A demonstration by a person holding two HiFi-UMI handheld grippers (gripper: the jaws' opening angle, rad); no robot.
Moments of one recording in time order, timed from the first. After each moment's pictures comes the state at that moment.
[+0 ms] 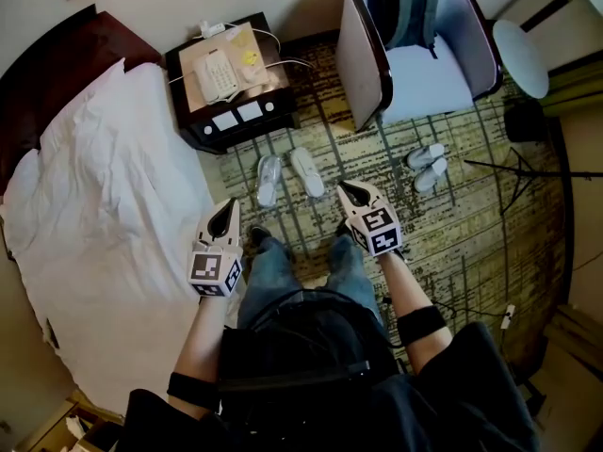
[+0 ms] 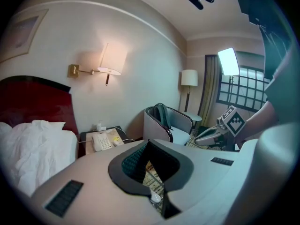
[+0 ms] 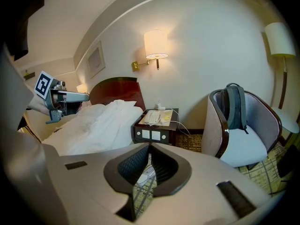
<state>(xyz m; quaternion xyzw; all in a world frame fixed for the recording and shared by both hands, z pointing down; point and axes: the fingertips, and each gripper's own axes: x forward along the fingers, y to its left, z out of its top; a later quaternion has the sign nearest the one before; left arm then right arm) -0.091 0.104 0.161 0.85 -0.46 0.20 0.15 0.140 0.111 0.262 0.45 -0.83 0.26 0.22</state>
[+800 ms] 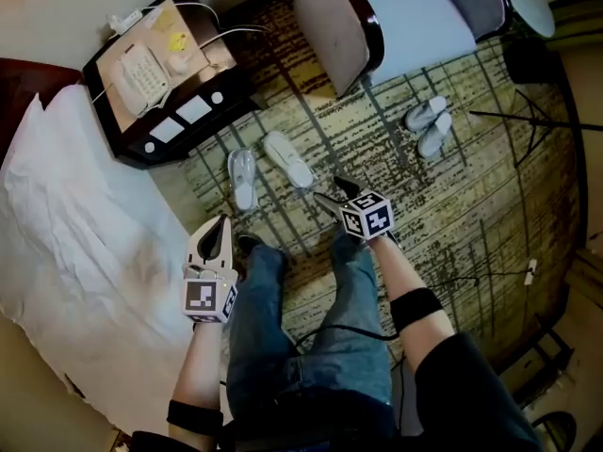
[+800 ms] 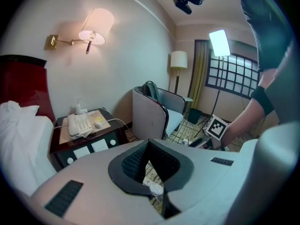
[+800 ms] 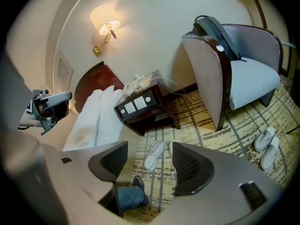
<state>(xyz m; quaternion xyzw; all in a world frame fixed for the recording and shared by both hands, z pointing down) -0.045 0.056 0.376 0.88 -0.37 0.26 0.14 0.159 0.107 0.563 0.44 -0.74 0.47 0.19</state>
